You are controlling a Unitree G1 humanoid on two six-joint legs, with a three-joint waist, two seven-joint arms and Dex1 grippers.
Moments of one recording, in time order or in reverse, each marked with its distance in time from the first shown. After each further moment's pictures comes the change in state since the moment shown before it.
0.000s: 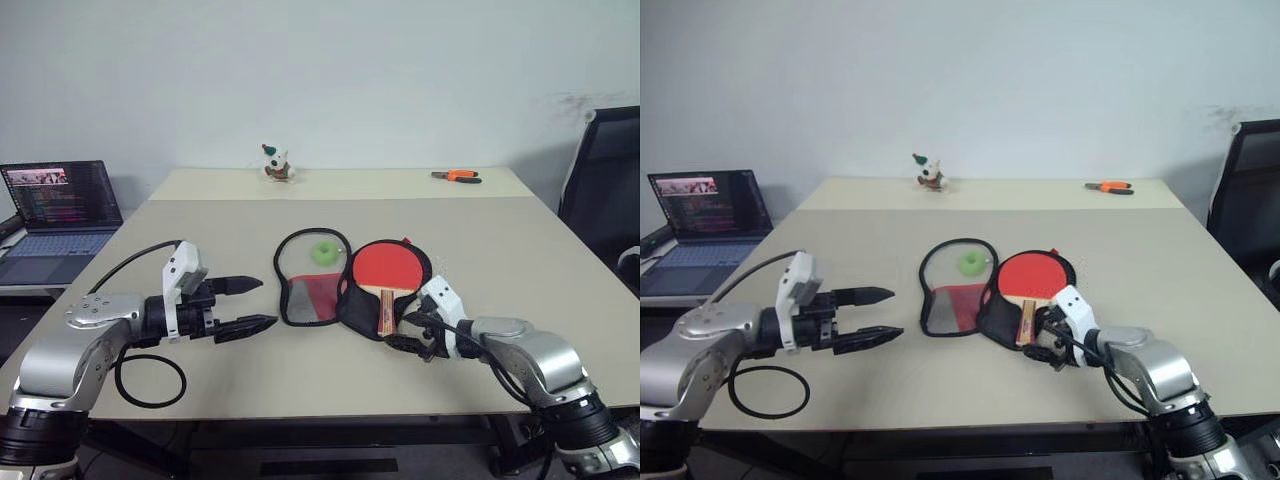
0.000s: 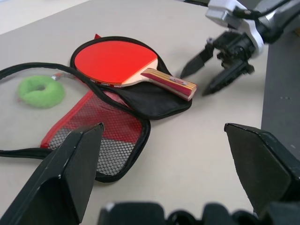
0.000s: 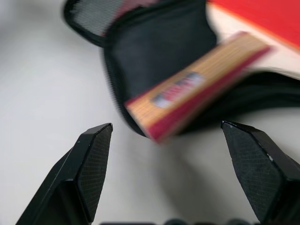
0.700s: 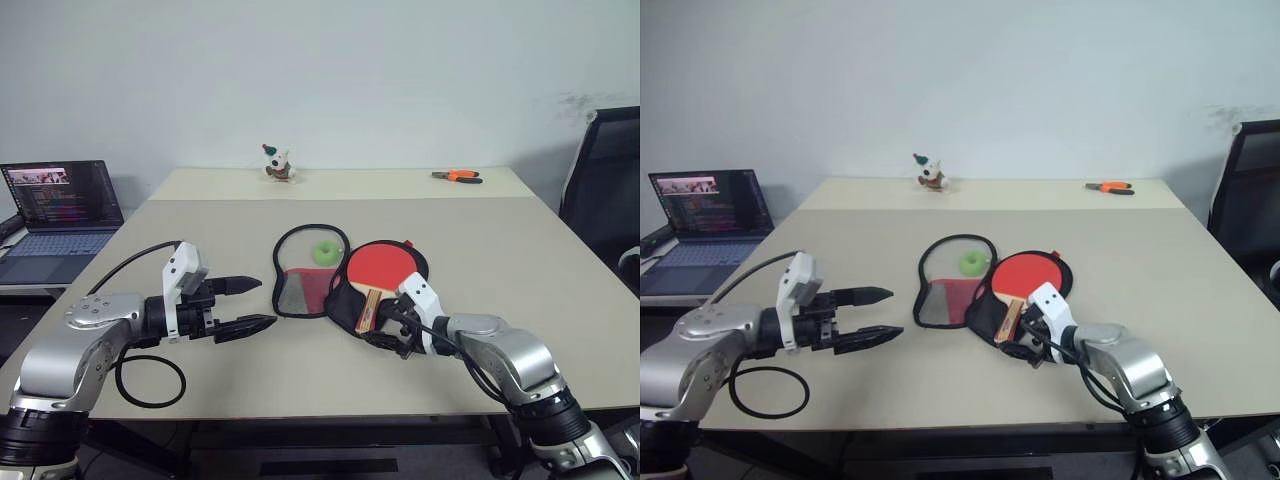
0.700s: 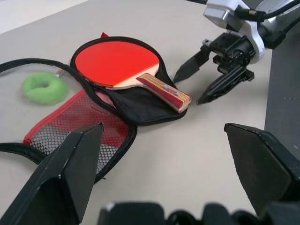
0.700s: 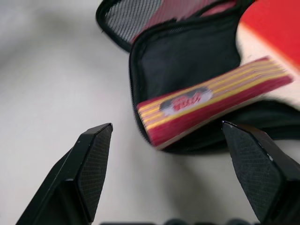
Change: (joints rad) left arm 0.006 -0.004 0.000 0.002 0.006 -0.002 0.009; right arm -0.050 0.078 0.028 0.008 -0.044 -0.033 -0.048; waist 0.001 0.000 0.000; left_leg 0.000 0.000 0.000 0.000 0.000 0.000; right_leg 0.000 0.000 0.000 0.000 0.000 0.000
